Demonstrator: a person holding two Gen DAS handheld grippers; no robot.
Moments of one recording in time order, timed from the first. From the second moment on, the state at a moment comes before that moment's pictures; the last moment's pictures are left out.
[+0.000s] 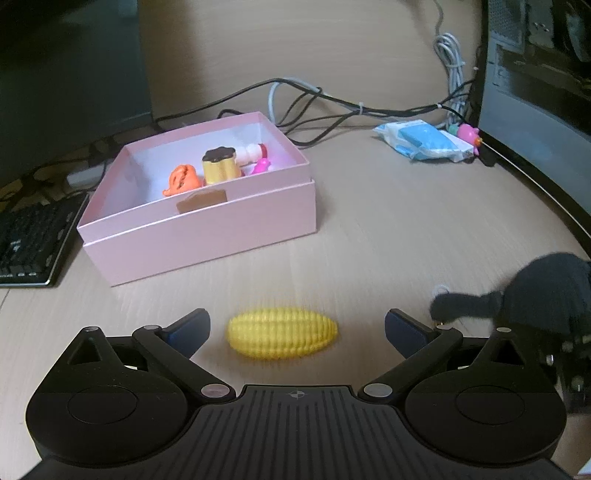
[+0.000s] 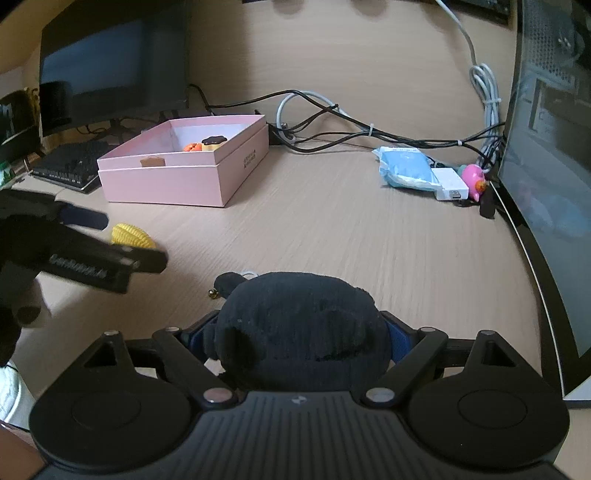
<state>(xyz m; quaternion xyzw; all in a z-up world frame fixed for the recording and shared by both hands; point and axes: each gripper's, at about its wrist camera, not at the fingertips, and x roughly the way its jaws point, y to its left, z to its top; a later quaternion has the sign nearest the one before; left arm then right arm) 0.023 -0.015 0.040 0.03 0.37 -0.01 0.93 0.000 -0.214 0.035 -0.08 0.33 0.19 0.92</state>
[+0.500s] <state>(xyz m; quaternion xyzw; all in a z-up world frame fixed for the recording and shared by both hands) 0.026 -0.001 0.033 0.00 0.39 -0.01 0.92 0.006 -0.209 0.028 -0.08 0.35 0.20 0.91</state>
